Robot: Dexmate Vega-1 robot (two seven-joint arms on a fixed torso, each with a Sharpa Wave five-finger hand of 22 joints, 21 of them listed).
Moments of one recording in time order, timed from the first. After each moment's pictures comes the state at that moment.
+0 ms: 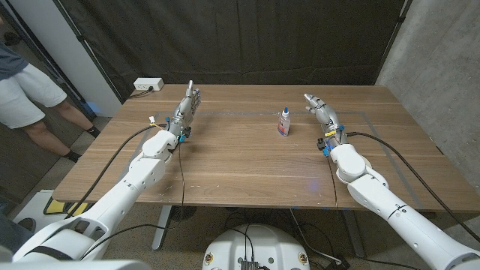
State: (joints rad) left arm 0.80 0.50 0.34 -1.26 -0.58 -0.30 -0.09; left_hand 0.33 0.07 -0.29 0.13 0.28 -0.07 0.06 0.20 0.18 -0.05 0.02 0.21 0.18 -0.11 0.03 0.19 0.18 -0.14 -0.03 0.20 0.18; right arm -1.03 -0.59 -0.38 -1.62 0.26 0.24 -0.33; right_hand 0.40 -0.06 0.24 -0.18 0.19 0.17 0.13 0.23 0.19 0.23 0.10 0.23 0.18 0.15 0.08 0.20 0.18 0.27 -0.04 0.23 0.18
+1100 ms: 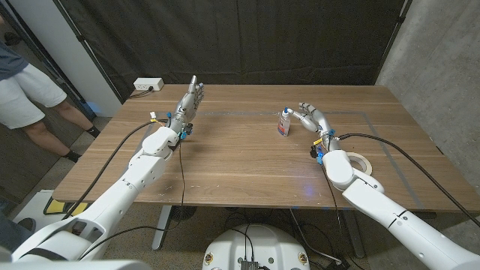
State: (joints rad) left arm 0.82 0.52 0.33 -1.34 -0.57 -0.30 -0.10; left_hand 0.35 0.09 -0.28 0.12 0.28 -0.05 0.06 0.20 0.18 -0.03 0.02 0.21 0.18 -0.09 0.04 0.19 0.18 -0.14 -0.04 0.20 0.18; right arm -1.06 -0.63 -0.46 -1.77 -0.01 -0.02 -0.48; right_hand 0.54 -0.09 0.27 -0.17 0.19 0.25 0.10 0.24 0.19 0.34 0.08 0.24 0.18 0.24 0.05 0.20 0.18 0.35 -0.04 0.24 0.18
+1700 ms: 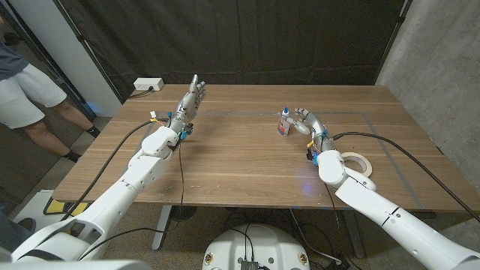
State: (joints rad) left arm 0.82 0.52 0.34 -1.35 -0.57 -0.32 -0.12; left_hand 0.35 0.10 -0.28 0.12 0.28 -0.04 0.06 0.20 0.18 -0.02 0.02 0.21 0.18 -0.07 0.04 0.19 0.18 -0.13 -0.03 0.20 0.18; right arm -1.02 -0.63 -0.53 -1.80 -0.10 -0.19 -0.50; right_hand 0.56 -0.09 0.26 -0.16 0.19 0.31 0.08 0.25 0.19 0.41 0.06 0.26 0.18 0.30 0.03 0.20 0.18 0.41 -0.04 0.24 0.18
